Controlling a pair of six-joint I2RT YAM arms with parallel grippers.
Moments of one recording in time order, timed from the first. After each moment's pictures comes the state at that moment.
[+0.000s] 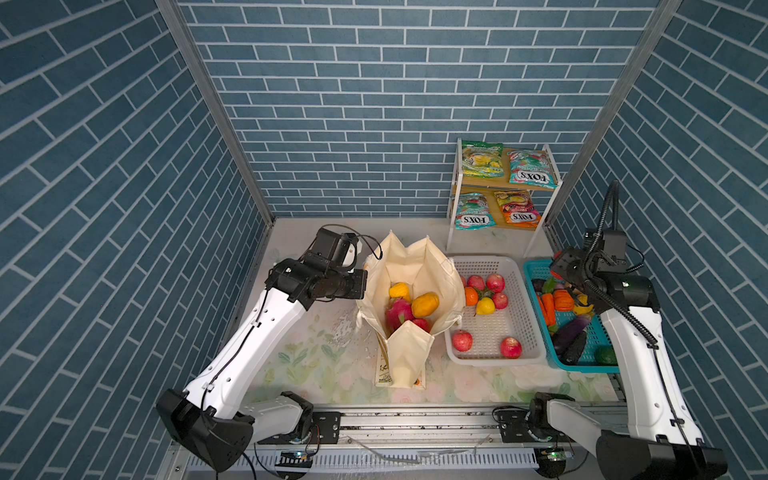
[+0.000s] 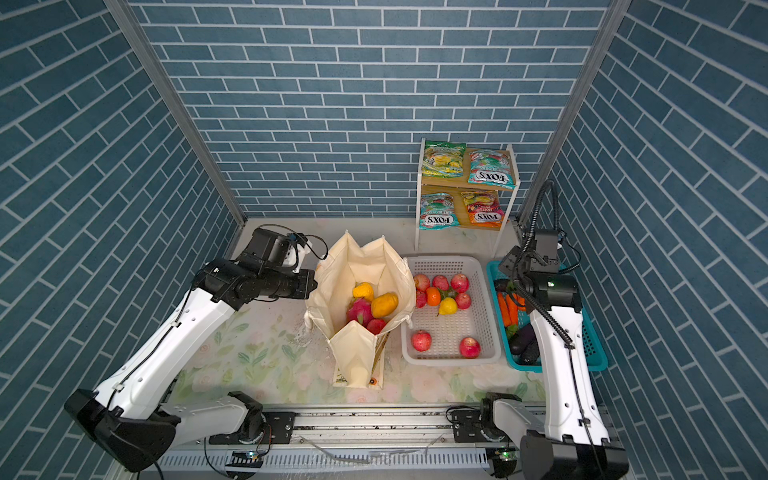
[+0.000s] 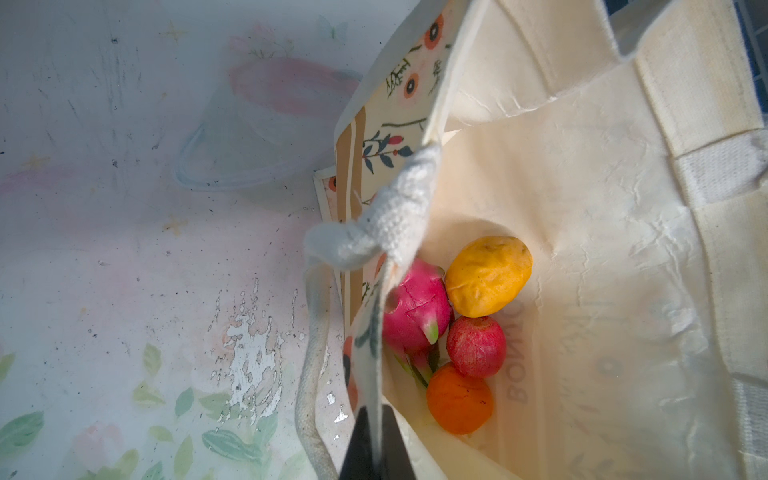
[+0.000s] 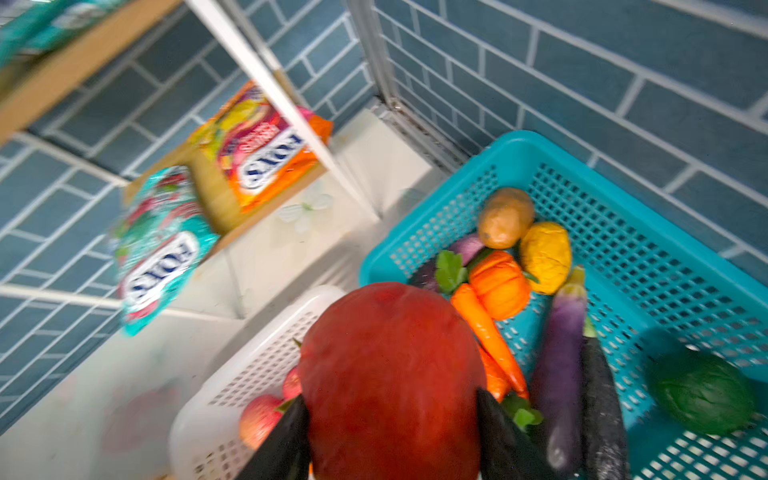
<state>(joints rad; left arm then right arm) -0.47 1.24 1.37 -1.05 0.14 -0.33 0.05 1.07 1.33 -0.93 0.18 0.58</state>
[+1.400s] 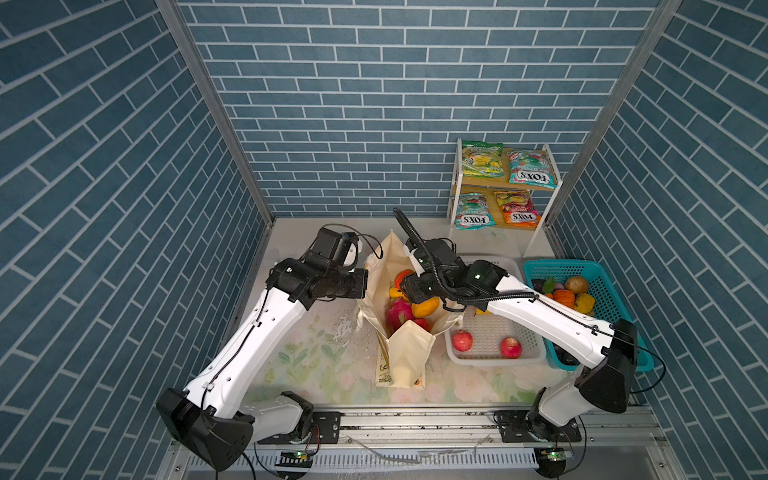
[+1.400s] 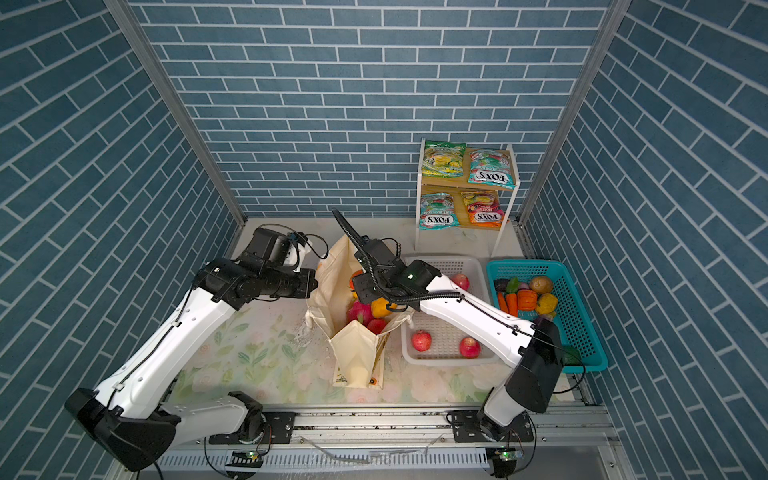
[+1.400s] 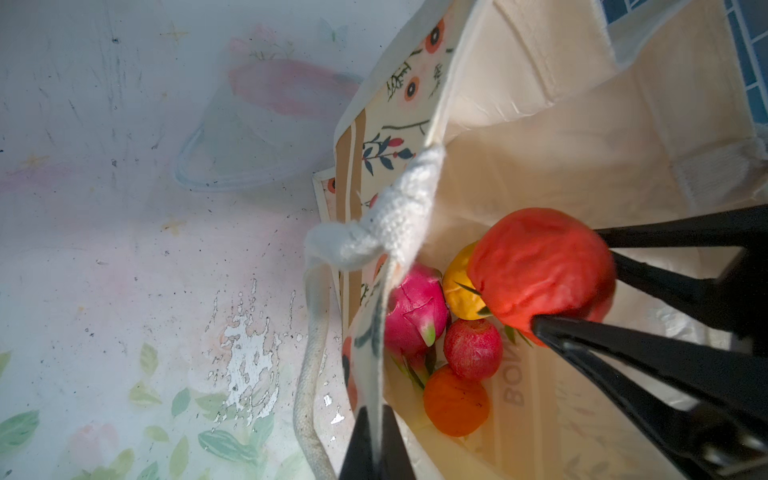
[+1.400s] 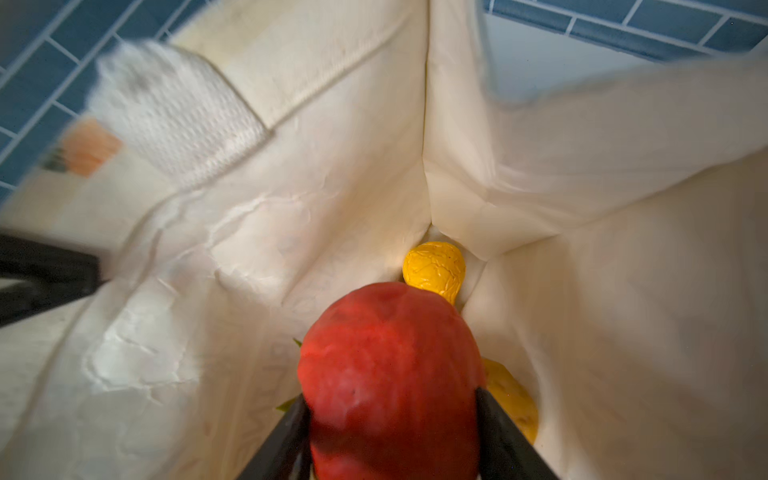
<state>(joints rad) -0.48 1.25 1.38 -1.05 0.14 -0.35 0.98 1.58 1.50 -0.75 0.13 0.33</state>
